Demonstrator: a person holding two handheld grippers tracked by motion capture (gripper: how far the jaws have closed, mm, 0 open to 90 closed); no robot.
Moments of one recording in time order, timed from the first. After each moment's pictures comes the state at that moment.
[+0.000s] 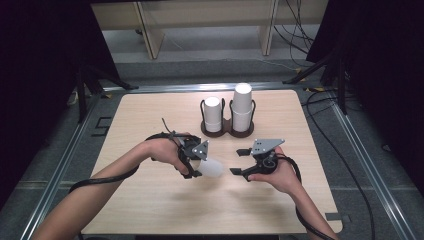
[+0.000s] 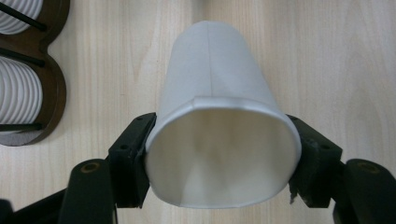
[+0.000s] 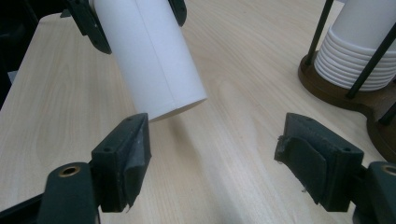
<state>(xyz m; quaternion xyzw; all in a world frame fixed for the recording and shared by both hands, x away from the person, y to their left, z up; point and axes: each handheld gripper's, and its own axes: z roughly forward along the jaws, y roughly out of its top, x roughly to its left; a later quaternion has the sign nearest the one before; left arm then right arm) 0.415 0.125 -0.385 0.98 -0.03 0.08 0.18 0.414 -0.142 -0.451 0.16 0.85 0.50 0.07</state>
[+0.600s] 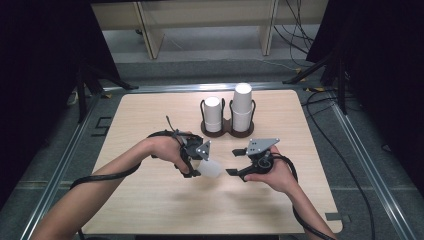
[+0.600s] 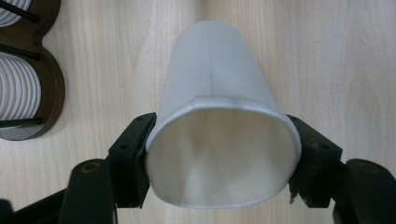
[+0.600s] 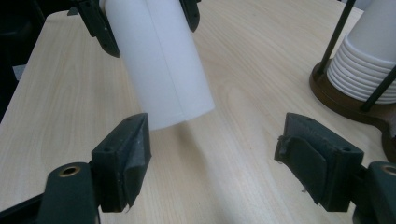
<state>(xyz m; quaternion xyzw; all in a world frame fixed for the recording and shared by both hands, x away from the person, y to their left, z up) 0.416 0.119 -0.381 0.99 -0.03 0.08 0.15 0.414 -0.128 -0.447 0.14 0.85 0.50 0.07</state>
